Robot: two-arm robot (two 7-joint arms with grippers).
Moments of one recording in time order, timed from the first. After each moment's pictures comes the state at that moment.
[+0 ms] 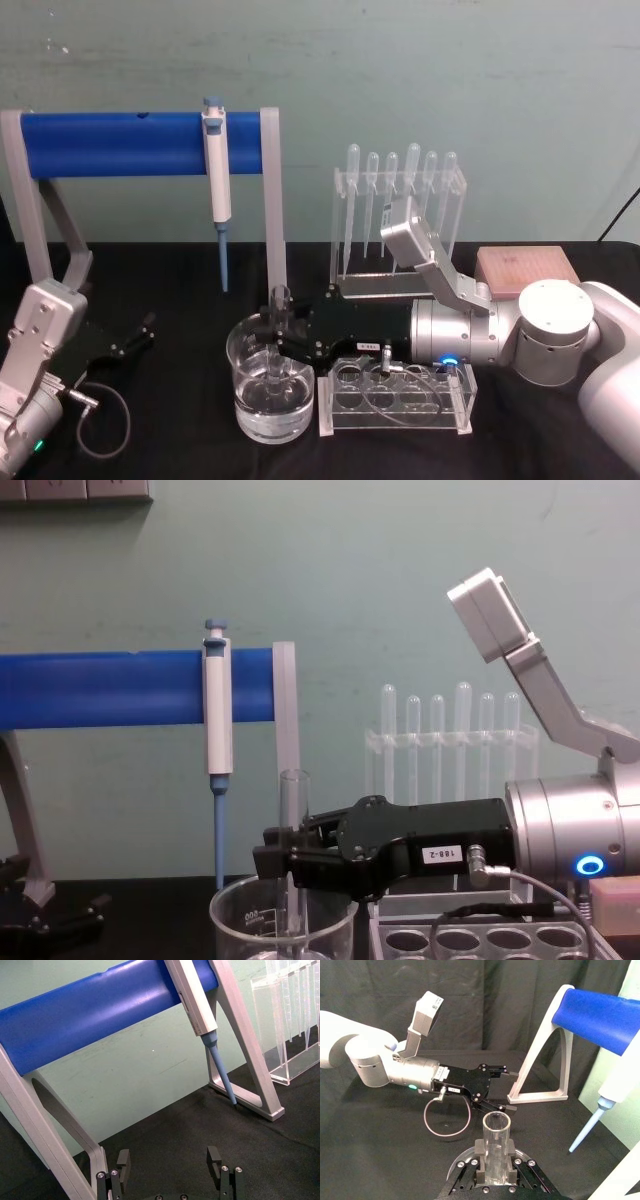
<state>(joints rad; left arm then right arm) -0.20 0.60 0.45 -1.41 -0.25 -0.12 0.03 0.71 0.35 -0.75 -1.09 0.48 -0.10 0.93</state>
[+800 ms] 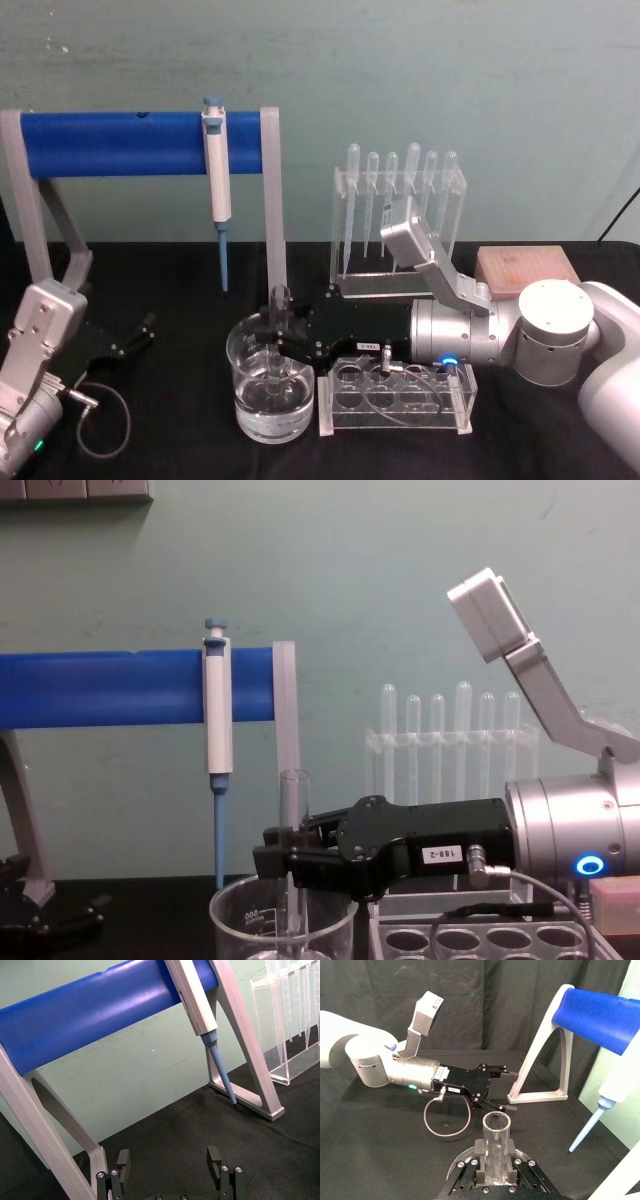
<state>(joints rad) -0.20 0.60 0.45 -1.41 -0.25 -0.12 0.03 0.71 0.35 -0.75 -1.09 0.48 -0.10 0.93</state>
